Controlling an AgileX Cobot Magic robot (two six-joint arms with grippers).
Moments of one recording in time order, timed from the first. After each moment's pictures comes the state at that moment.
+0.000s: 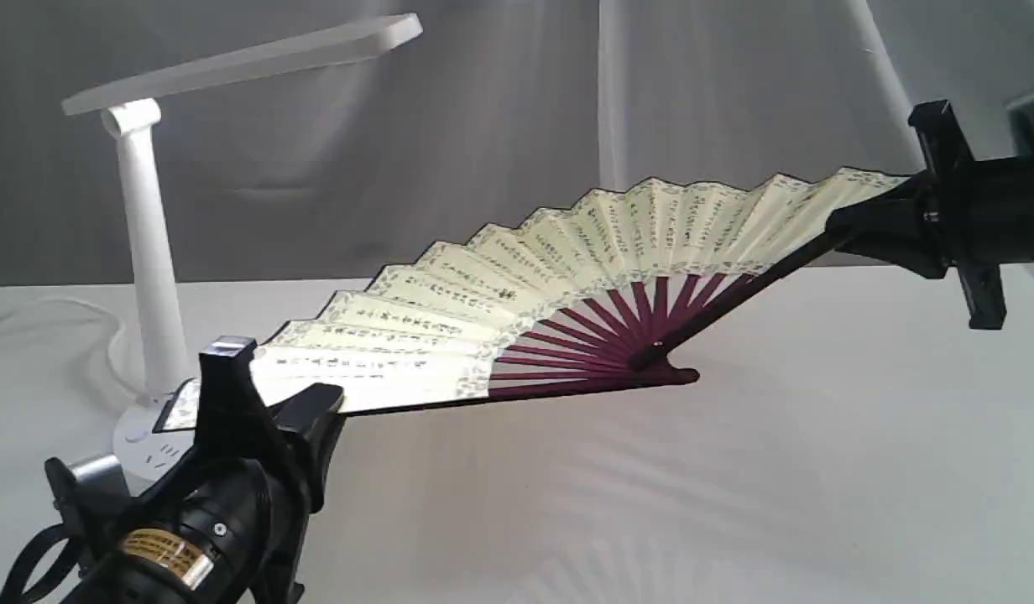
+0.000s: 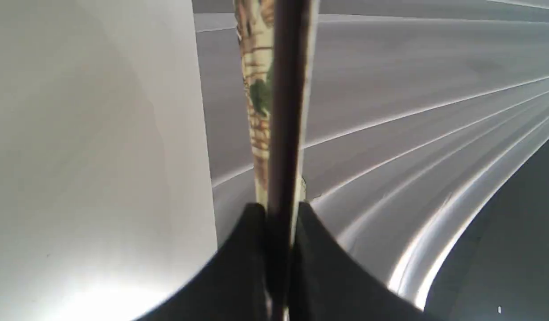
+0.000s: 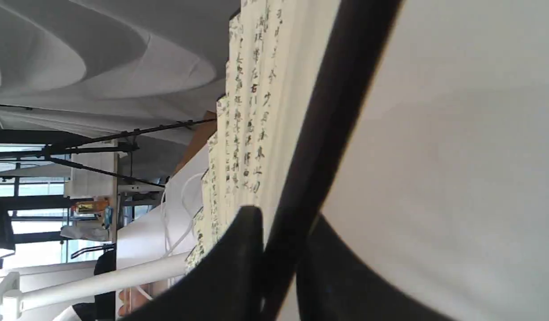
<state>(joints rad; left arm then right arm) -0.71 1.76 -0.48 -0.49 -1.04 -1.47 -0.27 1.98 -1.40 1.33 1.01 -0.53</state>
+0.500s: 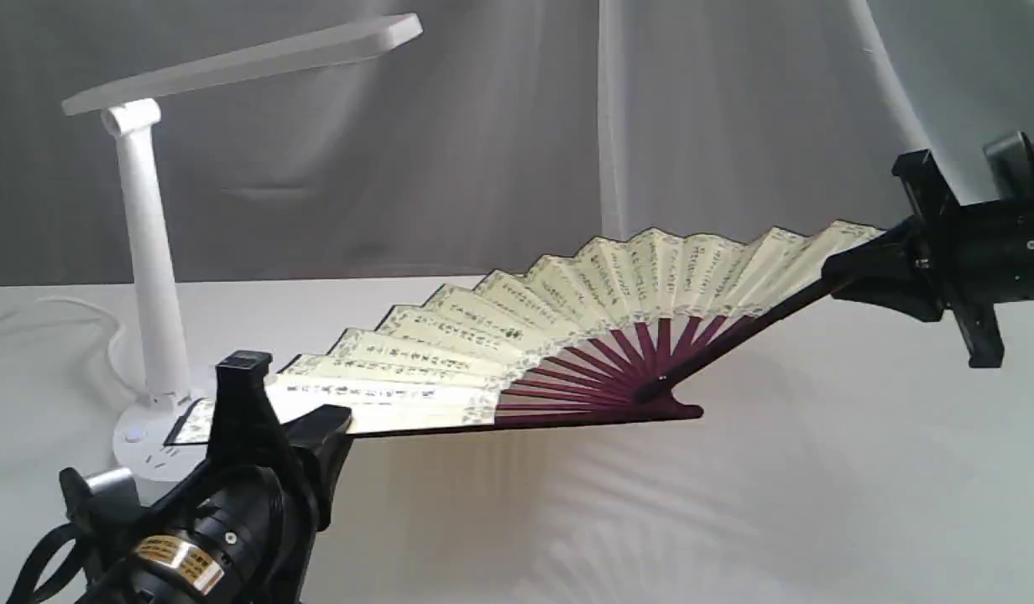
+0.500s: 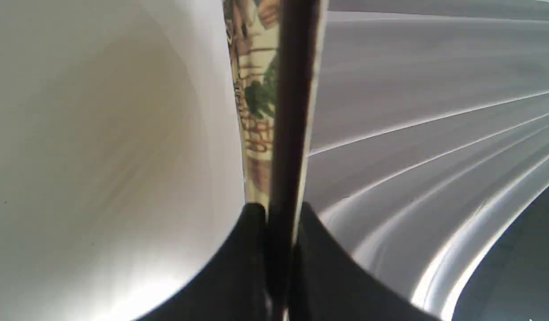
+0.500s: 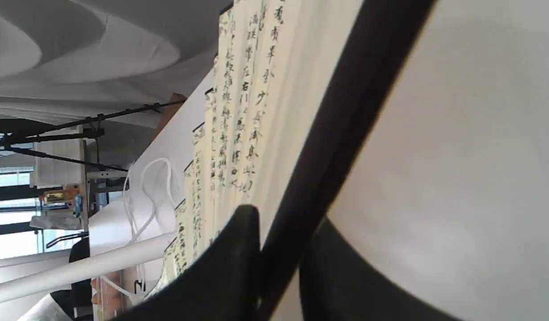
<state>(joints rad) -0.71 1.78 -0.49 -0.49 -0.97 -1.48 -0.27 2.05 -1.40 1.26 1.01 -0.53</state>
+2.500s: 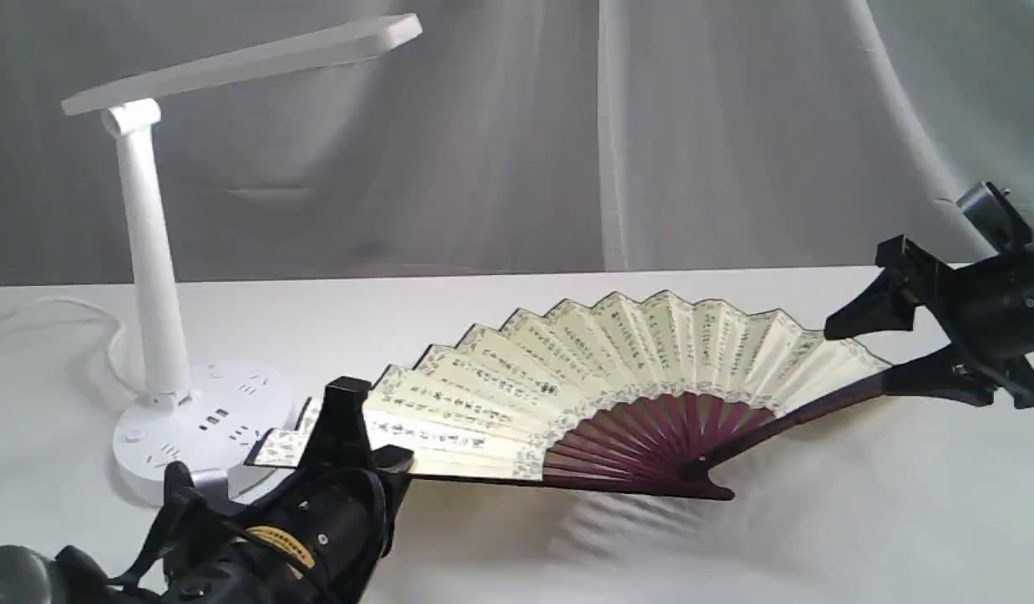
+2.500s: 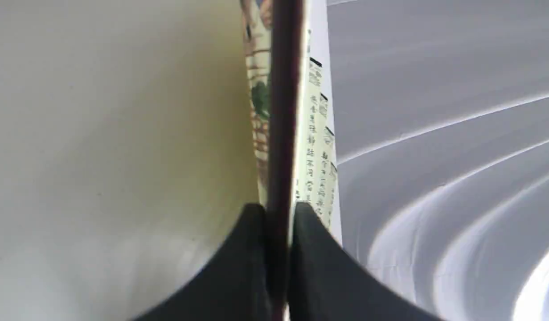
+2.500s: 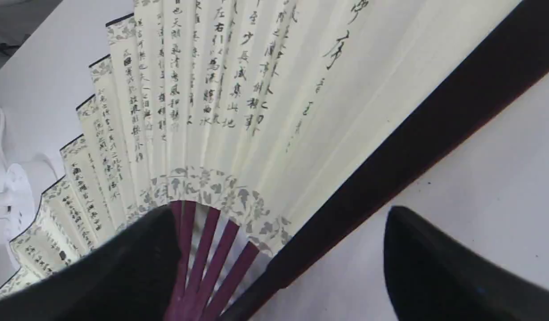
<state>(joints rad) -0.71 1.94 -0.64 -0.50 -0.80 -1.40 -0.27 2.07 -1.40 0.99 0.93 -0.56</state>
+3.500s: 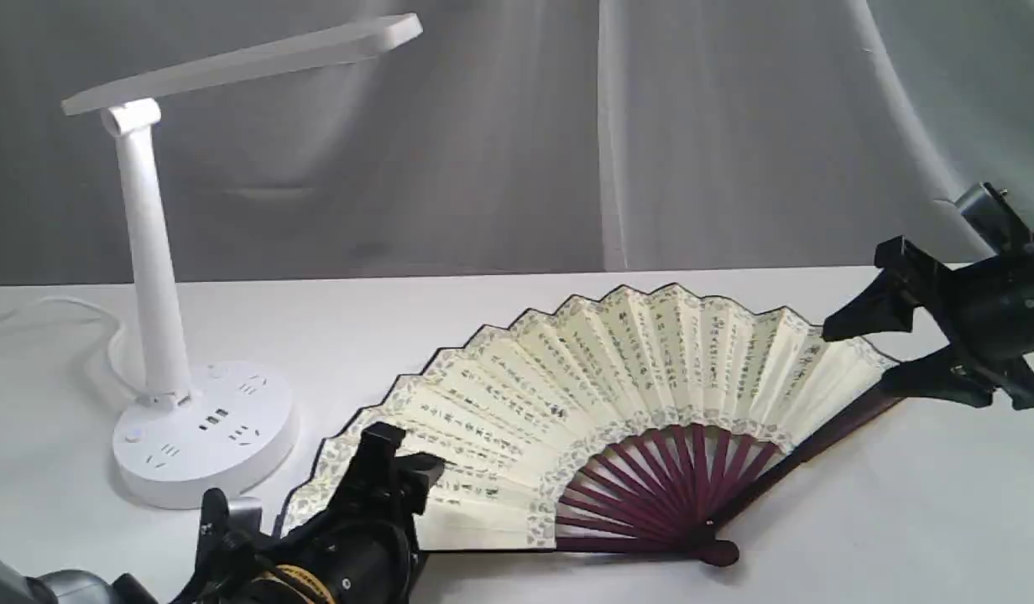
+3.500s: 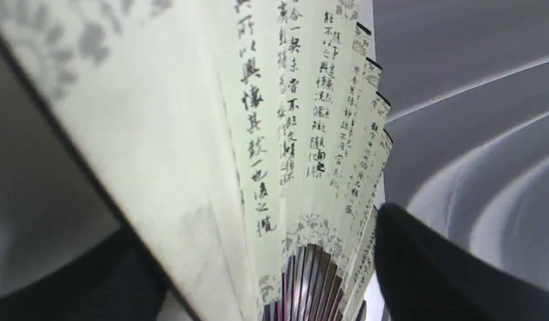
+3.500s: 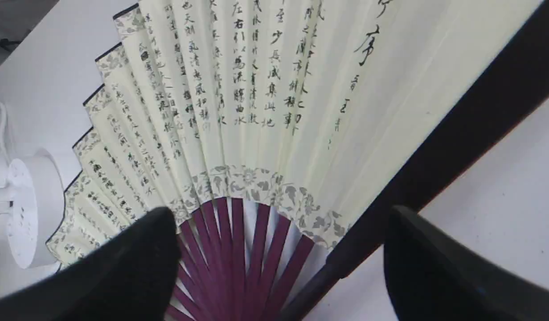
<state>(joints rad) -0.71 2.05 -0.65 -0.36 -0.86 -1.44 -0.27 2.07 -1.40 0.99 0.93 -0.56</state>
